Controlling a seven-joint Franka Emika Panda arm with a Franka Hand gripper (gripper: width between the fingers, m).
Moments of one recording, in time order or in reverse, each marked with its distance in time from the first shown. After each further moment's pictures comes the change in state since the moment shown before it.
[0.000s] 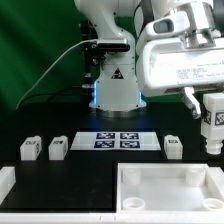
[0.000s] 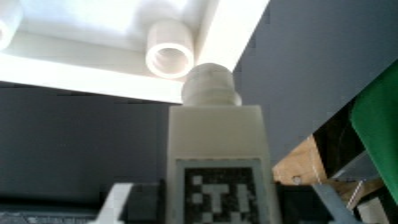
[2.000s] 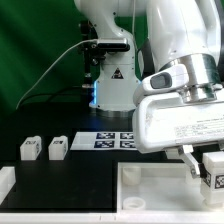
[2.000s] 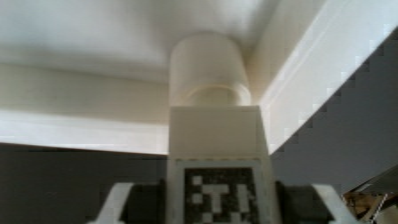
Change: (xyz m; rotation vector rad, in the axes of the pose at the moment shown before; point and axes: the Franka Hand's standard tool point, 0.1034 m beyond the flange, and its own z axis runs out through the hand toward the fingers) arm -0.006 0.024 0.086 -0.016 -0.005 0.018
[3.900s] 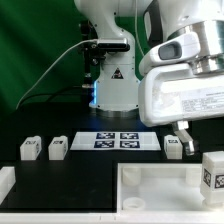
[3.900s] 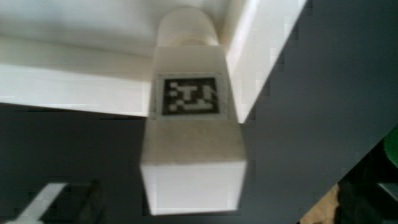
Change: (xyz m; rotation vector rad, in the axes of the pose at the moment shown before) arm 0.028 -0.010 -0.030 0.022 -0.186 0.045
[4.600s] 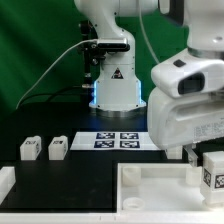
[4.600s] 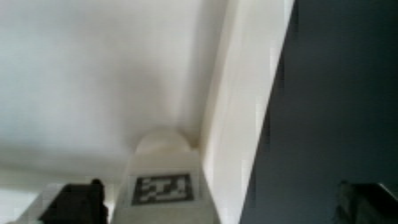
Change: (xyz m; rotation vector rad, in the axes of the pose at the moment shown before) arm -0.007 -0.003 0.023 0.091 -0.573 0.026
